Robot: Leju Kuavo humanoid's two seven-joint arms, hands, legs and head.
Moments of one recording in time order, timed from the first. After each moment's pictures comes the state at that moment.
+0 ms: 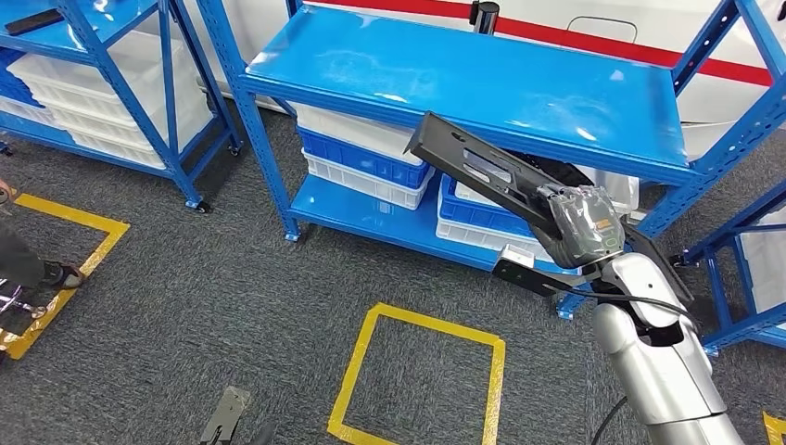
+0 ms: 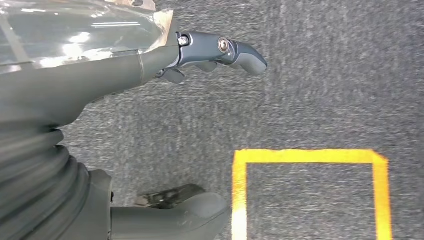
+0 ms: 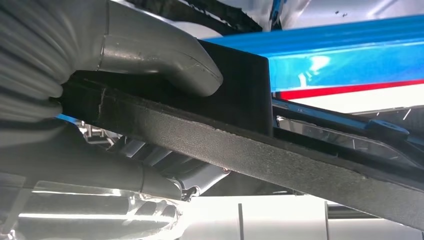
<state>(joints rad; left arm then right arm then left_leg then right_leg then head) -0.13 -0.07 0.15 -0.20 -0.38 0.12 -0.38 -0.46 -0.33 0.32 -1.41 1.09 -0.21 -0.20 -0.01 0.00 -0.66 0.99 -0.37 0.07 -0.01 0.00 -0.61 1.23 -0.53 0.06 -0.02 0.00</state>
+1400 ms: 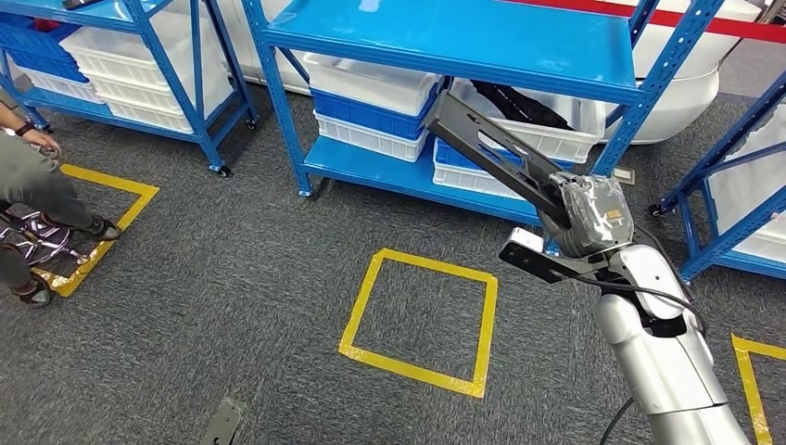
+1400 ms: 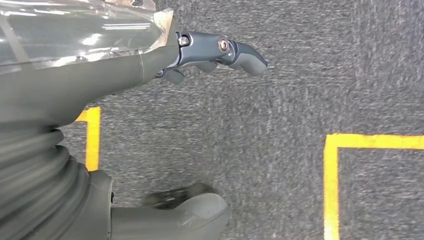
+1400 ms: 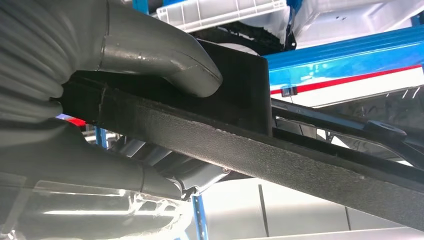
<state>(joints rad) -0.10 -0.06 0.19 -0.20 -0.41 0.13 -0.39 -0.47 -0.33 0.29 -1.40 1.05 -0.24 -0.19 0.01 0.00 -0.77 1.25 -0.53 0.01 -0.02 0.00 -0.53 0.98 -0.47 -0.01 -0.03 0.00</state>
